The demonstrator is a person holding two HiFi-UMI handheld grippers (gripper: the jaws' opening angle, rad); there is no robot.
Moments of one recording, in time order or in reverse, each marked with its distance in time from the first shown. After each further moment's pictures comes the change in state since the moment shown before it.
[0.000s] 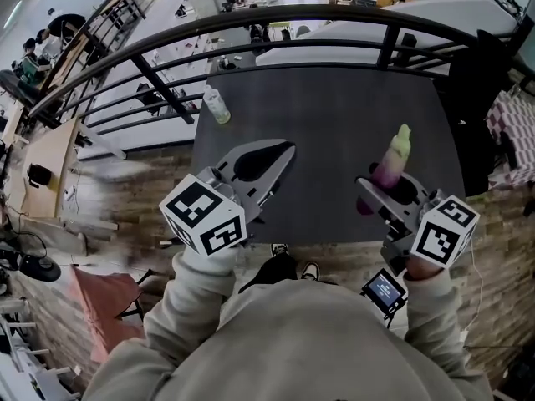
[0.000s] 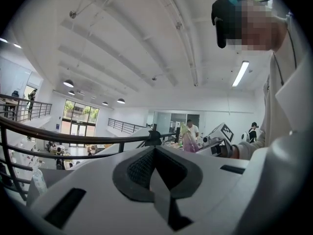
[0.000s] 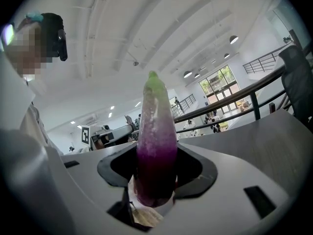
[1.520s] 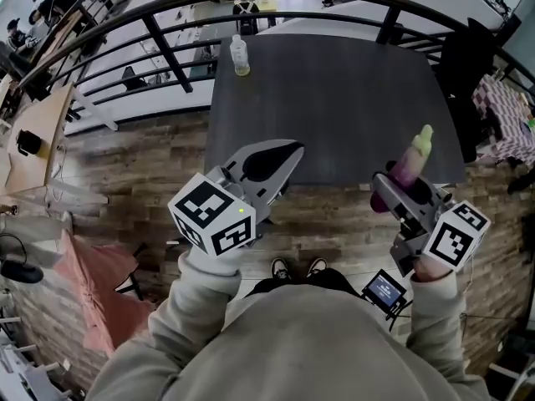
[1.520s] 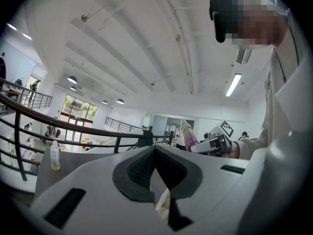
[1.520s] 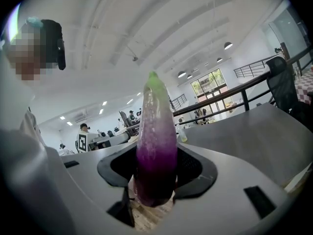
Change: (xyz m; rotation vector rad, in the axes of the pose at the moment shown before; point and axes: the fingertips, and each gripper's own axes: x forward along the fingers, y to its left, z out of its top) left arm -0.188 -0.066 -0.057 -0.075 -0.032 -0.038; right arm -0.032 0.157 -0.111 0.006 0.005 -0.132
